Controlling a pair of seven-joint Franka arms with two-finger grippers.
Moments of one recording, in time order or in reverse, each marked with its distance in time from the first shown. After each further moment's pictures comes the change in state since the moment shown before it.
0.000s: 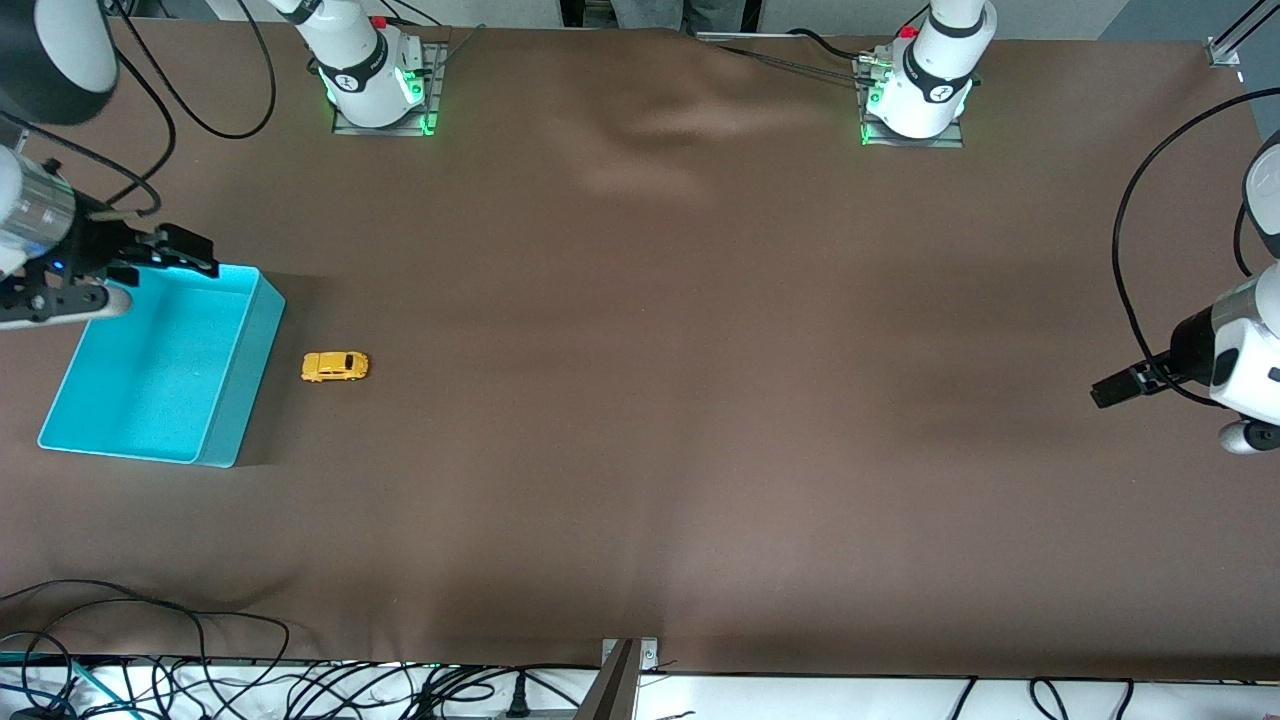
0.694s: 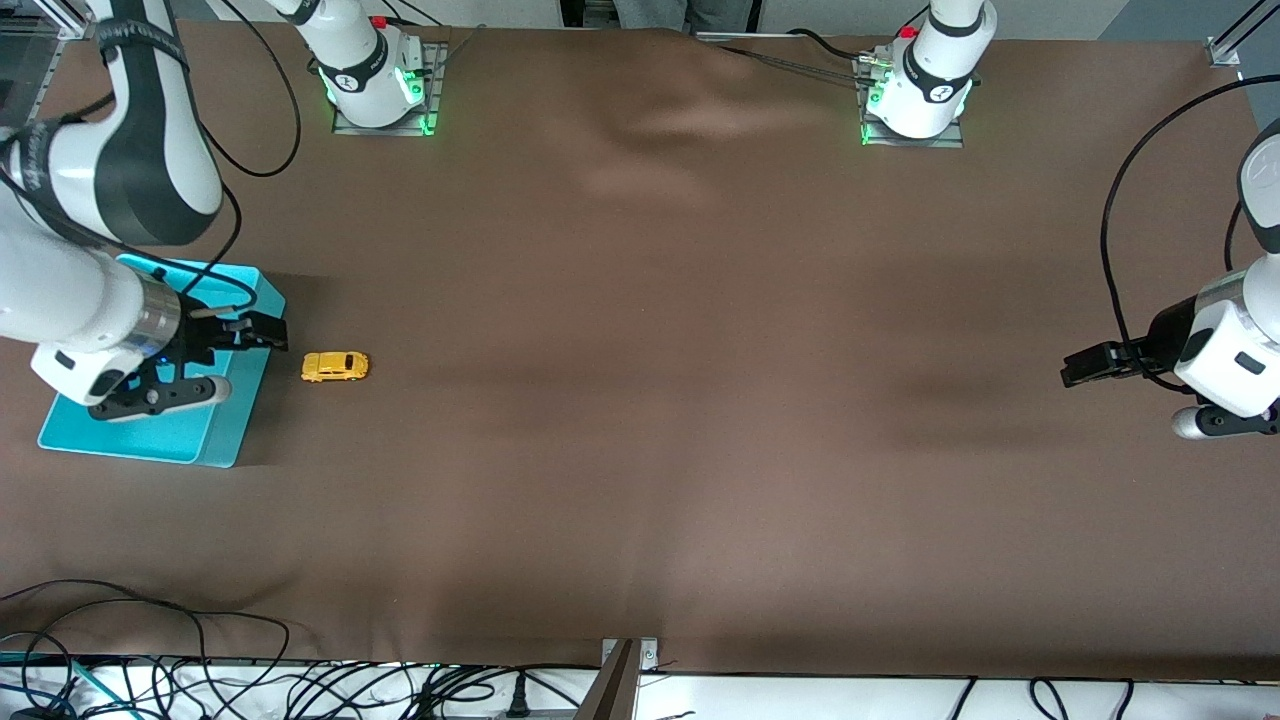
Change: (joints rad) left arm -0.085 -0.007 0.105 0.006 -0.130 -0.045 0.162; right arm 0.058 0.239 -0.001 0.099 0.000 0.166 -0.001
